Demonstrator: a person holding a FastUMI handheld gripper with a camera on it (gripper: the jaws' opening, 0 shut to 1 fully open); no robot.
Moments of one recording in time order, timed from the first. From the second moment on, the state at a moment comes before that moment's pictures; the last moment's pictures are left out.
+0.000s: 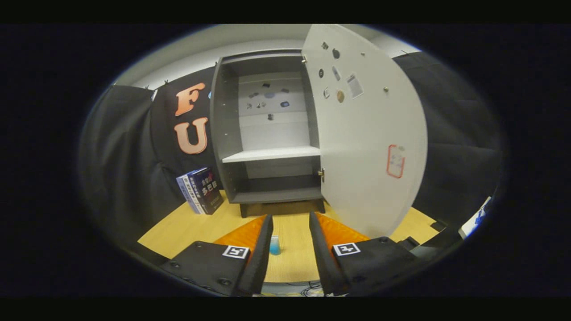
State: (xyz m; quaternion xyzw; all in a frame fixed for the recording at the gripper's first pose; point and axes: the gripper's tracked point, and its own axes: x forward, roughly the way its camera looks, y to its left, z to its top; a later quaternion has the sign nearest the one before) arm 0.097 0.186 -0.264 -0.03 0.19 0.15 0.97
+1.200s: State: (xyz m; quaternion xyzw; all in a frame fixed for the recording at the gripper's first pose) arm 0.148 0.235 -0.506 -0.06 0.37 0.09 0.92
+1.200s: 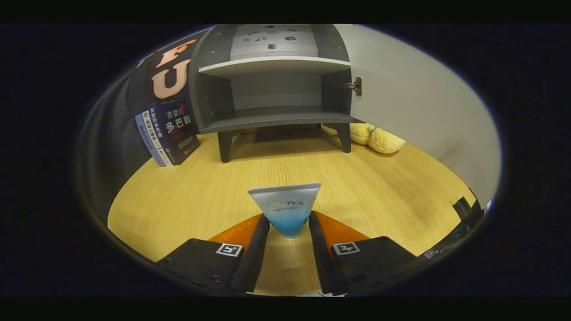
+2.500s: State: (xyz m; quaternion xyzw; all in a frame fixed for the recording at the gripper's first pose) arm 0.312 0.296 -0.191 -0.06 0.24 0.15 0.96
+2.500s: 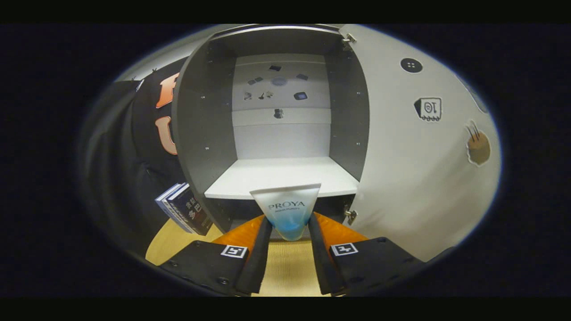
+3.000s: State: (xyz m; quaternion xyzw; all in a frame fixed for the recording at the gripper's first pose) arm 0.401 0.347 -0.151 -0.07 0.22 0.18 0.96
